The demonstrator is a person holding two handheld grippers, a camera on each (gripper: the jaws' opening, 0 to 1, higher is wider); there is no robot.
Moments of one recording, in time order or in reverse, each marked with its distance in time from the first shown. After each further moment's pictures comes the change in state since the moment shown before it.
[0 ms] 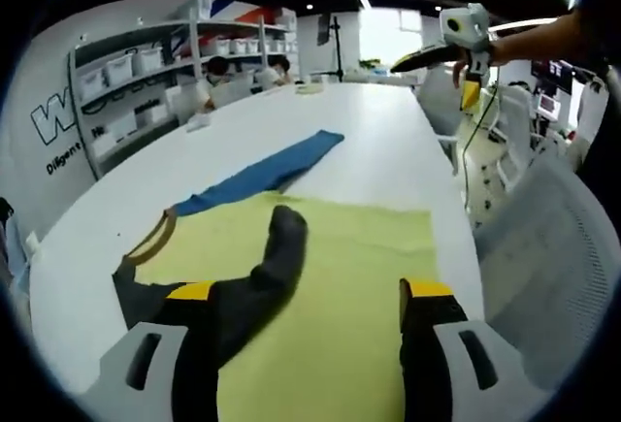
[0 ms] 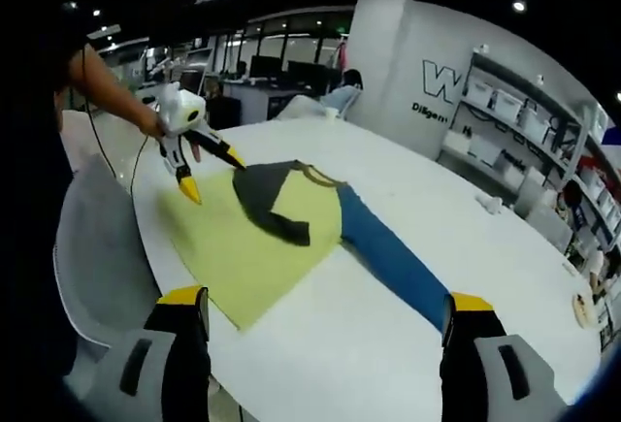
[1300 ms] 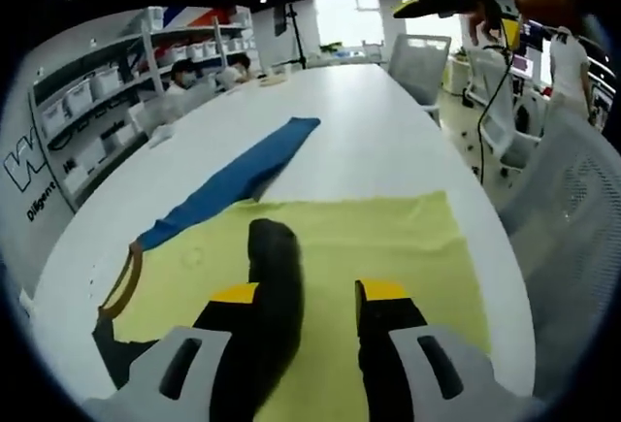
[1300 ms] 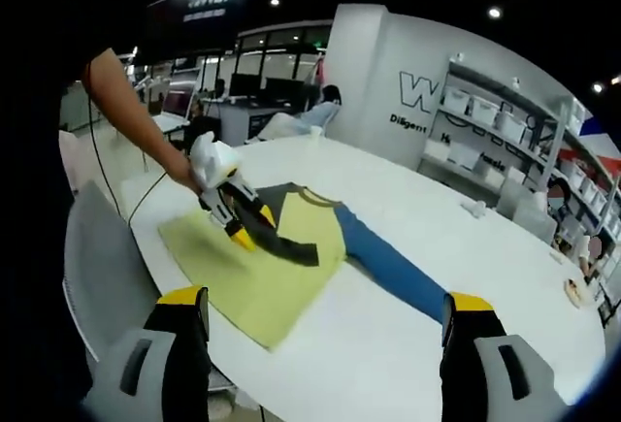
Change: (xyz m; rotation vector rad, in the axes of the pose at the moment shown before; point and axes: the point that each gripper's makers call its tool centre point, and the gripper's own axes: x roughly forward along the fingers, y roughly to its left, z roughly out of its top) left arm 0.073 0.003 0.000 0.152 0.045 -0.085; right arm -0.019 0.035 0.021 0.073 -0.068 -0.096
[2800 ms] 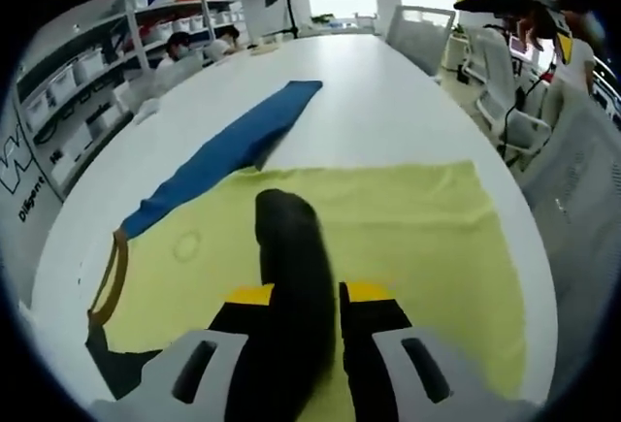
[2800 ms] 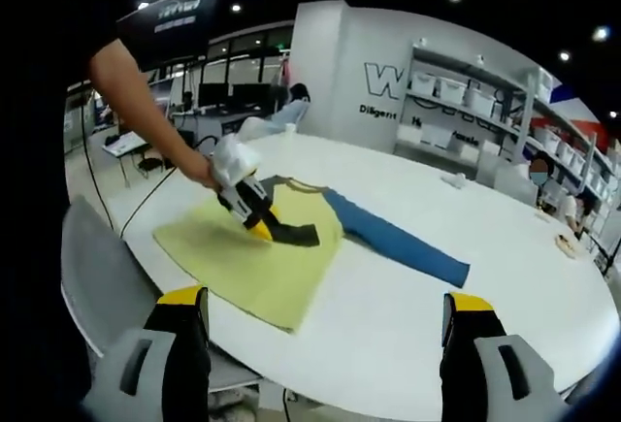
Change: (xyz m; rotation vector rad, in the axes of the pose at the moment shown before) left arm 0.029 0.018 -0.025 0.027 0.156 -0.055; right arm -0.018 0.025 -0.042 0.140 0.012 -0.106
